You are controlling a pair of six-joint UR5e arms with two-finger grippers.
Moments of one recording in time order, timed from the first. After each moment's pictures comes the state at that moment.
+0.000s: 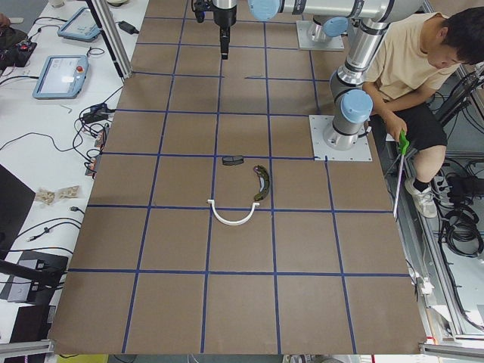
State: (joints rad) left arm -1.54 -1.58 -1.52 -1.58 1.55 0.02; right arm 1.67 -1.57 1.50 -1.62 -1.57 0.13
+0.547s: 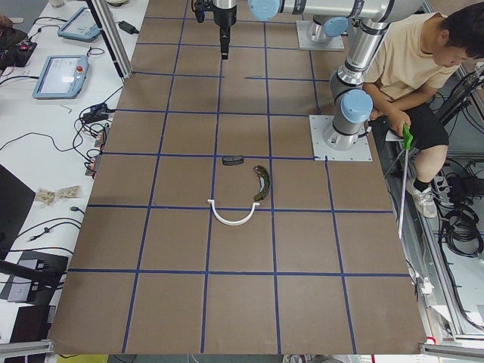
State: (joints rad) left arm -1.54 -1.58 -1.52 -1.58 1.55 0.02; right arm 1.67 -1.57 1.51 -1.62 -1.58 0.13
